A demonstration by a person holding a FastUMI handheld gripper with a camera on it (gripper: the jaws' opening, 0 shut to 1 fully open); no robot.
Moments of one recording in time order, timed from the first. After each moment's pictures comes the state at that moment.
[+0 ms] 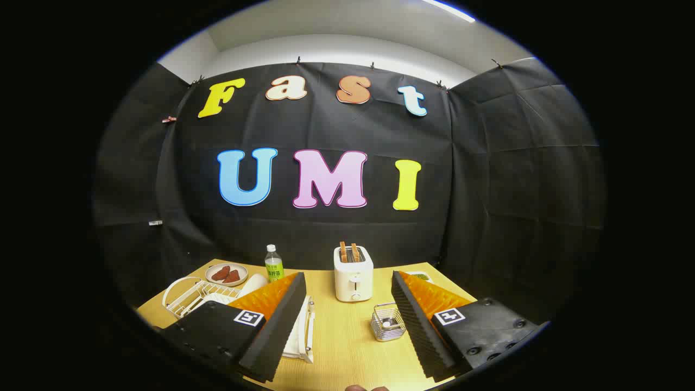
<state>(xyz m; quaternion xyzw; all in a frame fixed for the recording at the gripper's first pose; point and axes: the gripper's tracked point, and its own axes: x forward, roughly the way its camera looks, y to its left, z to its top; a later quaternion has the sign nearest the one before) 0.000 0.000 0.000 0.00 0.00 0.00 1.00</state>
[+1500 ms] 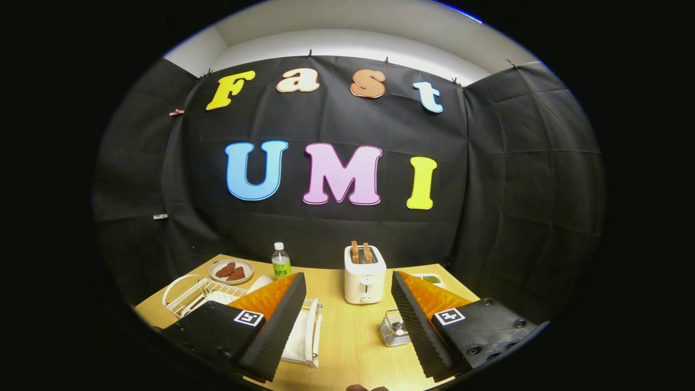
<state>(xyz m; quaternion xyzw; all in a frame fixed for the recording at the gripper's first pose) 0.041 0.031 0.002 -0.02 0.02 0.03 1.00</state>
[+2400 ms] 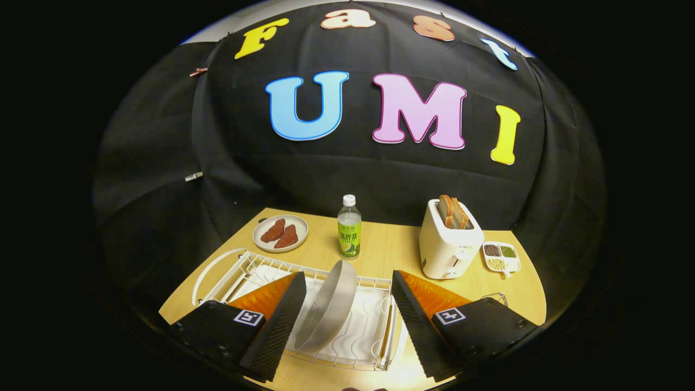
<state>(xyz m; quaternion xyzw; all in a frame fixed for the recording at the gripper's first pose) 0.127 0.189 -0.089 -0.04 0.22 0.15 0.96</state>
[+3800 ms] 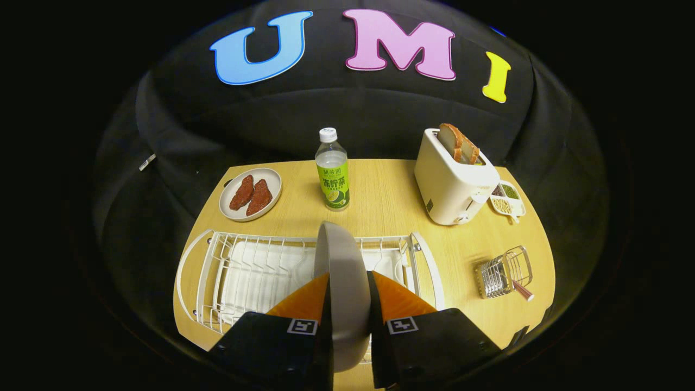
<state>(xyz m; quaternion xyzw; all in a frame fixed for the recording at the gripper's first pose) 0.161 0.210 -0.156 -0.02 0.38 0.06 0.92</state>
